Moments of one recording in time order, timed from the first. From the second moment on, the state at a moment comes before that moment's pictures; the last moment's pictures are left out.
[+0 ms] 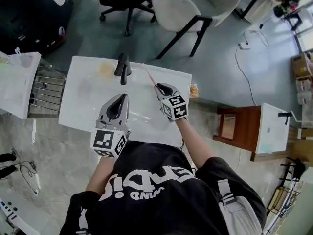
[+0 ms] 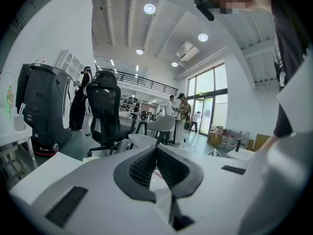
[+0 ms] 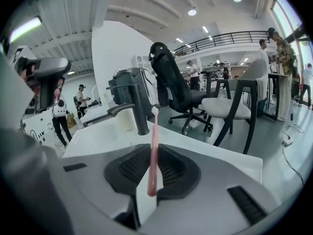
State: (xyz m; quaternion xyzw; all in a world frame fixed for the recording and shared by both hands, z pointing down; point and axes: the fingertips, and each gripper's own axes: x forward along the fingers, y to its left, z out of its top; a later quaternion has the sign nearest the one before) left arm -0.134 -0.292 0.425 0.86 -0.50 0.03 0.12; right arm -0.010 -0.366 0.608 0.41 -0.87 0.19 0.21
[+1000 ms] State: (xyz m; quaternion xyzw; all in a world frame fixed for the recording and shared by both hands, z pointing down) left arm -0.150 -0.293 0.433 0.84 -0.52 0.04 0.13; right arm -0.024 -0.391 0.663 0.37 -0.86 0.20 0.29
